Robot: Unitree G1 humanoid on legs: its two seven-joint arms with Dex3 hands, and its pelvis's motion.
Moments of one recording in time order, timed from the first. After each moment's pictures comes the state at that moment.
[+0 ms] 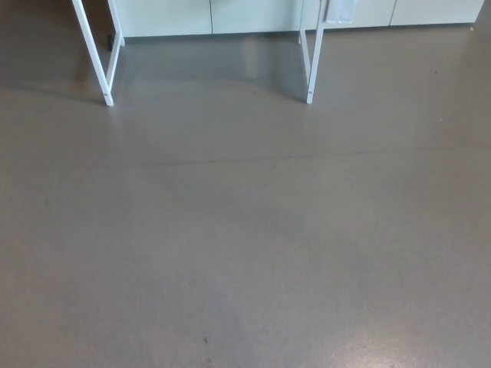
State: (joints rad) left_arm -0.04 0.63 0.06 1.24 0.09 0.03 -0.26; right_arm 0.12 -0.85 0.03 1.21 -0.26 -0.04 0.07
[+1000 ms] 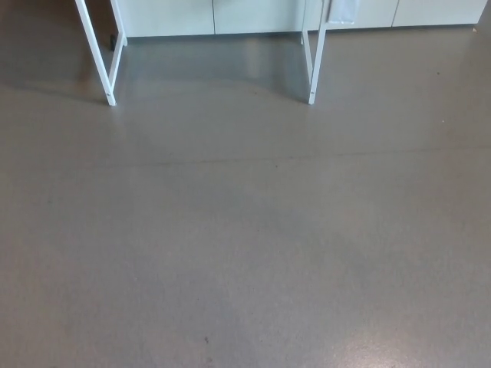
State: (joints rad) left_arm -0.04 0.64 0.09 1.27 0.10 0.00 -0.31; right_arm 0.11 -0.86 0.07 1.25 -0.27 -0.11 0.07
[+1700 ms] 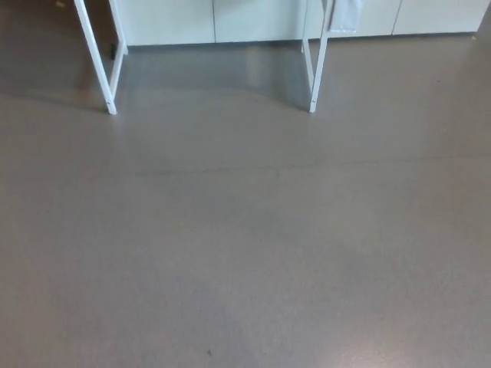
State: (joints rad) left_arm -0.04 0.63 0.09 1.28 0.10 -0.01 -0.32; right_arm 0.09 -0.87 0.03 1.28 -0.27 -0.11 0.10
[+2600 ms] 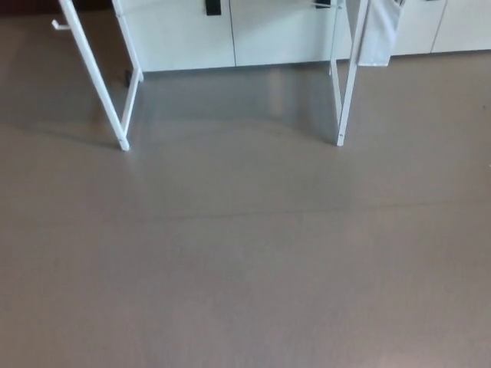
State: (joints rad) left_arm -0.05 0.64 0.09 1.28 0.10 -0.01 -0.32; right_arm 0.07 -0.86 0.03 1.26 -0.27 -0.10 0.11
